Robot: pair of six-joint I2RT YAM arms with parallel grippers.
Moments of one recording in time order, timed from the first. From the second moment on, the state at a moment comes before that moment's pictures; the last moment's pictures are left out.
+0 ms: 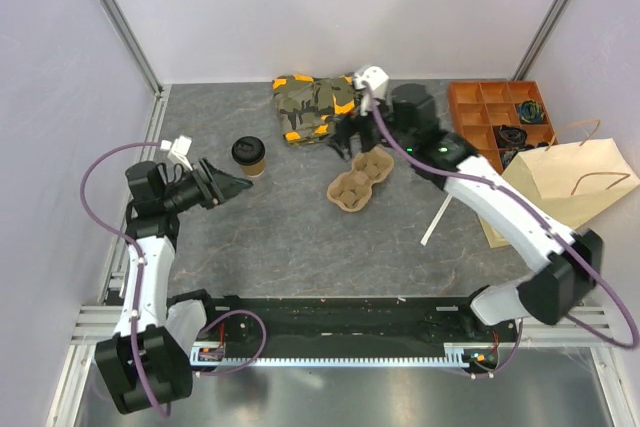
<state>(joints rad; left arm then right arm) 0.27 0.93 0.62 -0.12 1.02 -0.55 0.65 1.47 1.38 -0.21 -0.21 0.04</state>
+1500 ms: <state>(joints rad) -0.09 0.83 0.66 -0.24 0.98 -0.35 0.16 1.03 1.74 -1.21 0.27 -0.26</state>
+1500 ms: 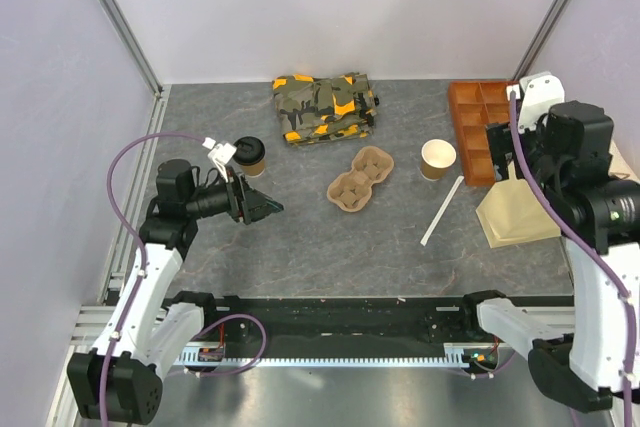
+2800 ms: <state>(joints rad) -0.09 0.83 0.72 -0.20 0.94 -0.38 -0.24 1.13 1.67 -1.37 -0.17 -0.35</state>
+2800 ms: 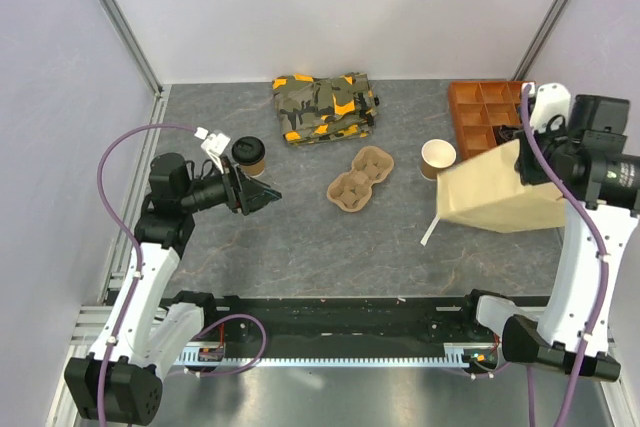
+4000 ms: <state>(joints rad) 0.20 0.88 1.00 -0.43 0.78 -0.49 1.01 1.47 2.05 -1.16 -0.36 -0.51</state>
